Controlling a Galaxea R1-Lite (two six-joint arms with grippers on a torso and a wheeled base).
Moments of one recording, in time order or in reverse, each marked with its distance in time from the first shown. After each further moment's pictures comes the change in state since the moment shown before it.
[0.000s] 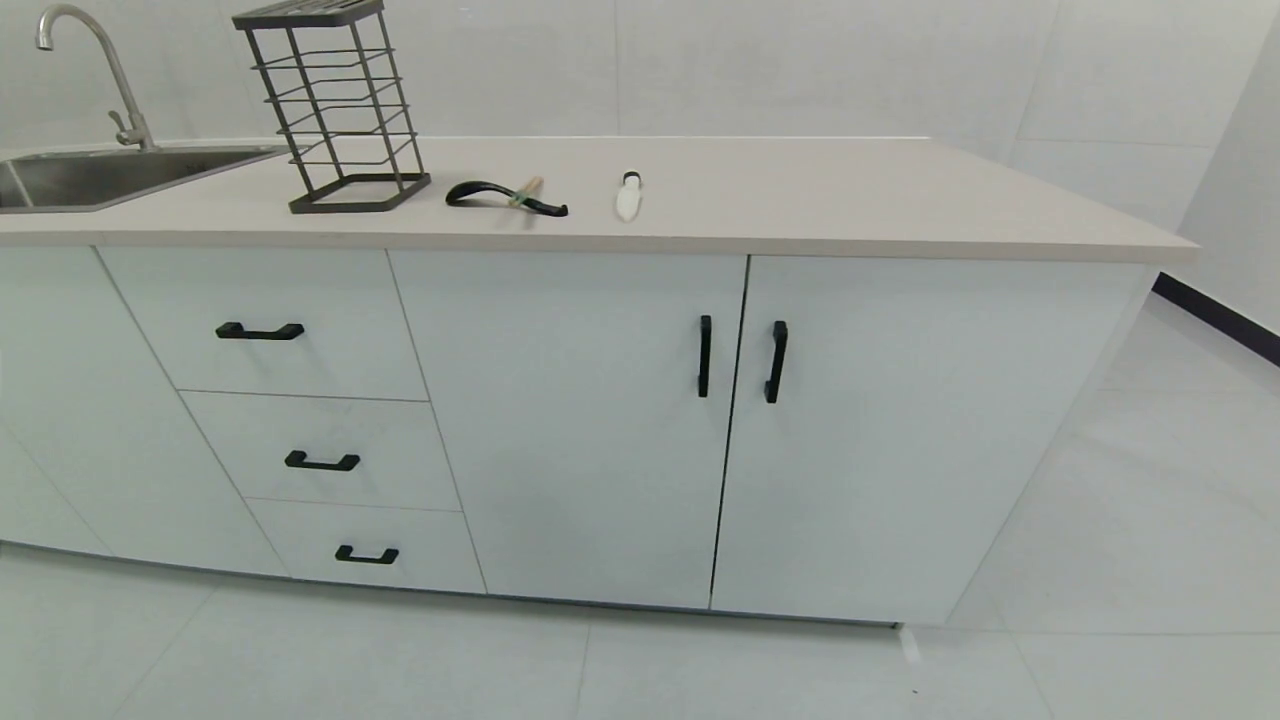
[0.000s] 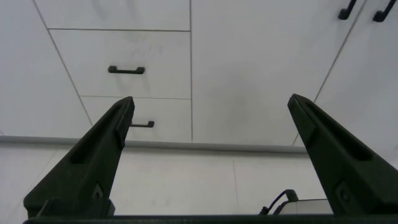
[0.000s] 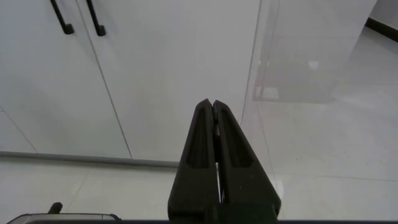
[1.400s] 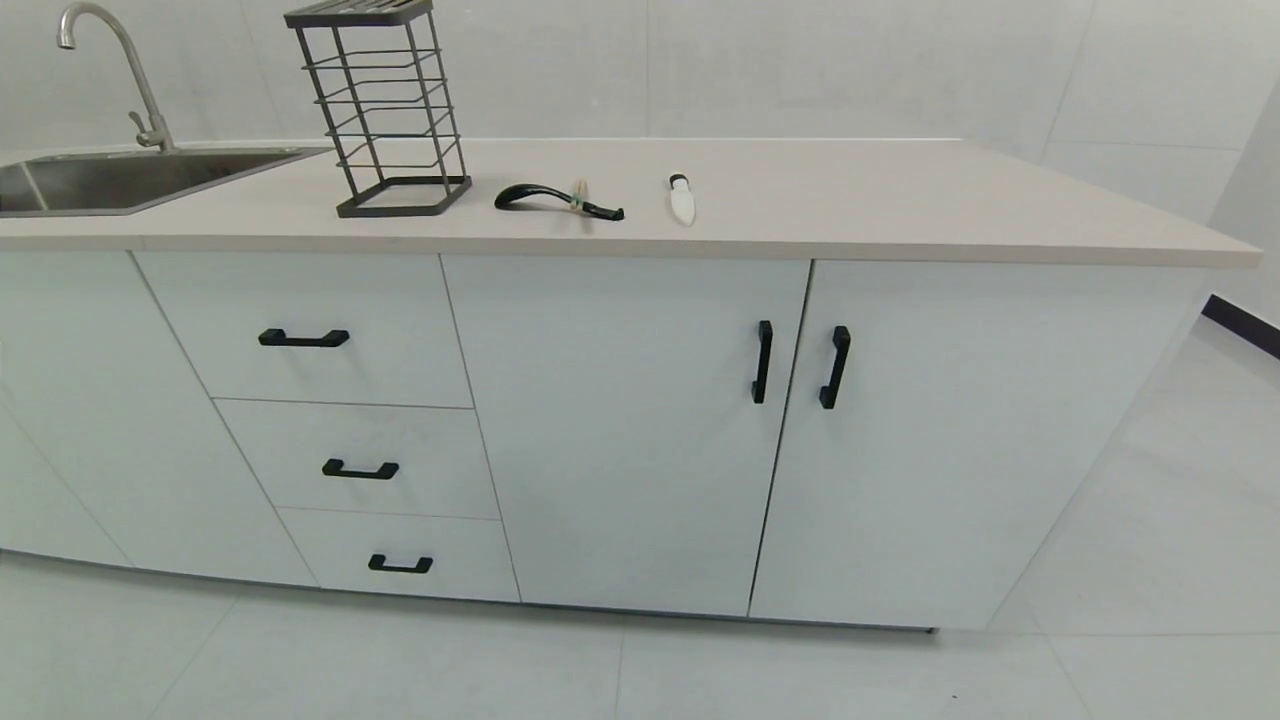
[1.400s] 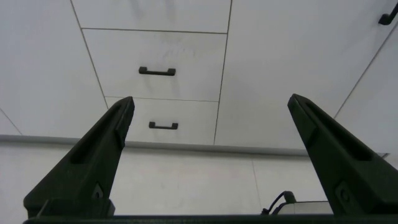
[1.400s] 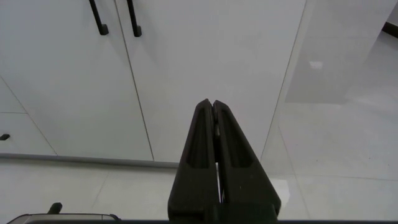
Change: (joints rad) left arm 0.000 0.000 0.000 0.000 0.007 -0.005; right arm 0.001 0.000 0.000 -0.001 0.000 0.000
